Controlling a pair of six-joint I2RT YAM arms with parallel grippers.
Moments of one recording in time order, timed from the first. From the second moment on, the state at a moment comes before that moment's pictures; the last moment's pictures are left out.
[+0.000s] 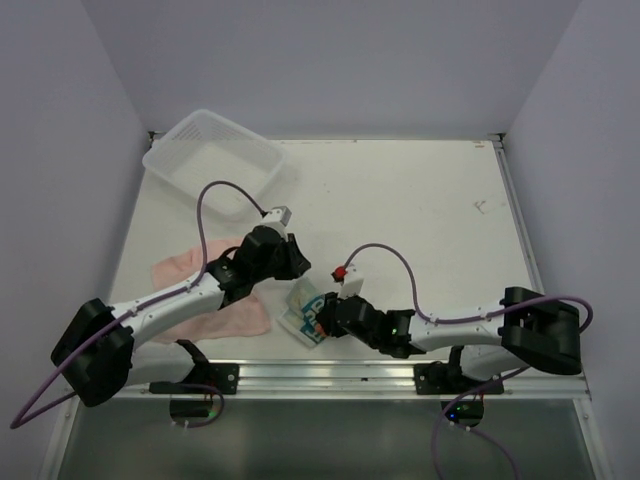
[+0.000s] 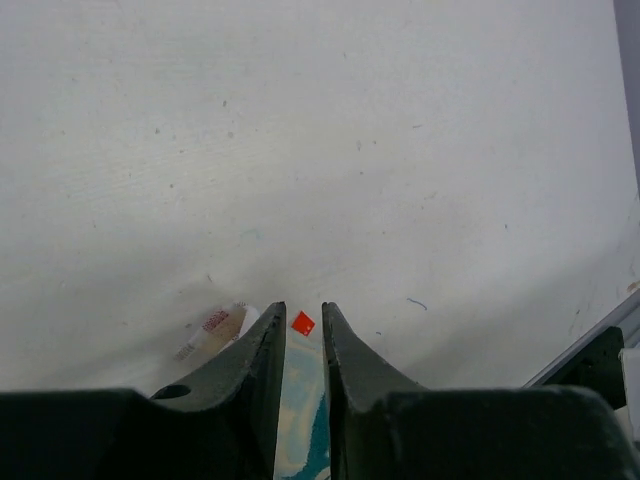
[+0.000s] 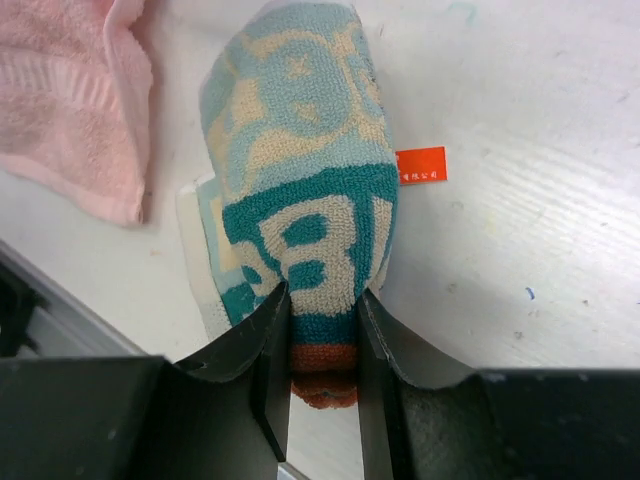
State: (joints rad) left arm -0.74 1.23 0.64 -0.03 -0.02 -0.70; right arm 1.27 1.36 0.47 0.25 0.41 0.82
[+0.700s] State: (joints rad) left arm -0.72 1.18 0.65 -0.07 0.05 -0.67; right arm 1.60 1.83 0.95 -0.35 1.17 0.75
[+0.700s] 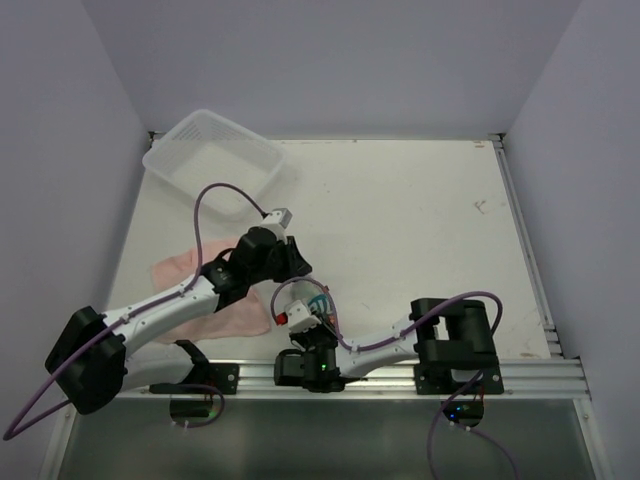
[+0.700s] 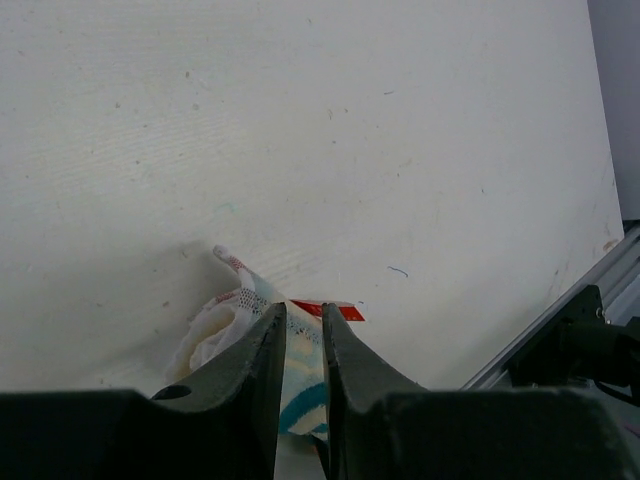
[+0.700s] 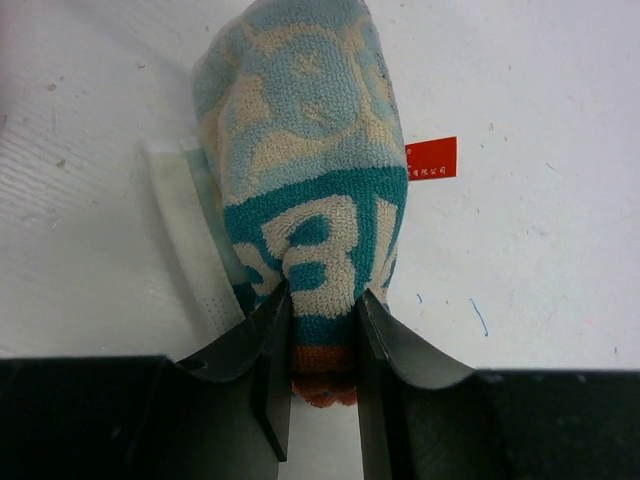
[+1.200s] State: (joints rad) left arm -0.82 1.28 0.50 0.13 0.07 -0.73; right arm 1.60 1.88 1.00 -0.40 1.18 0.76
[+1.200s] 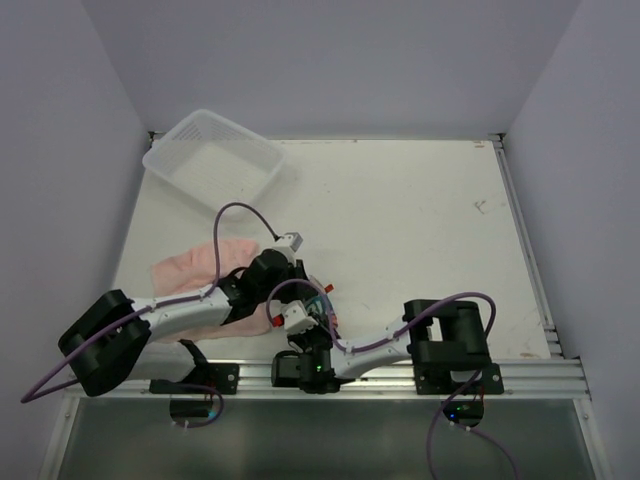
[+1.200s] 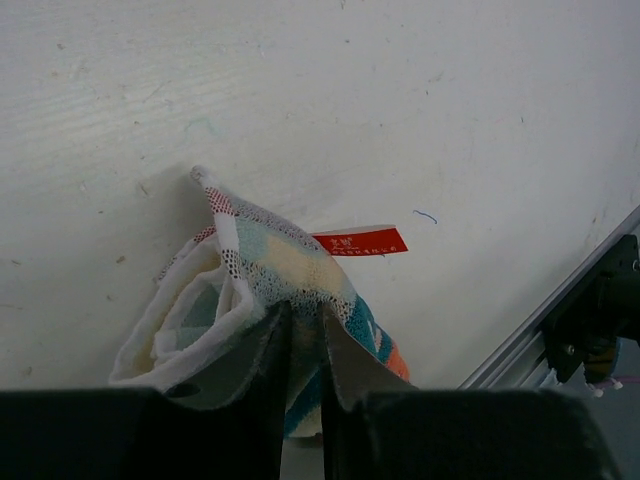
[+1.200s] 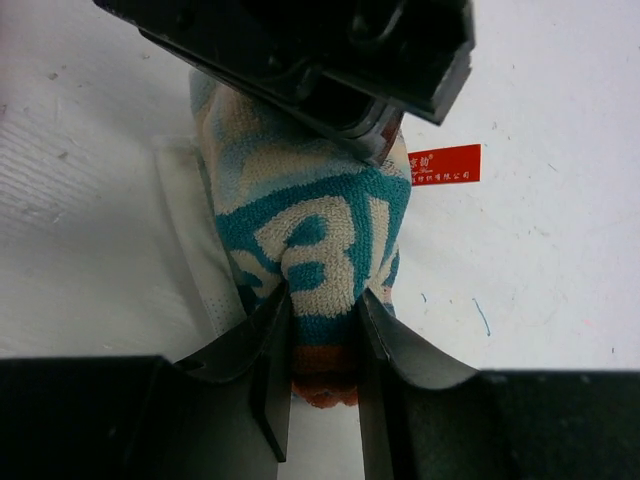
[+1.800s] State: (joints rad) left arm -0.82 1.31 0.39 0.29 0.05 -0.78; right arm 1.50 1.58 0.88 -0.30 0.89 0.75
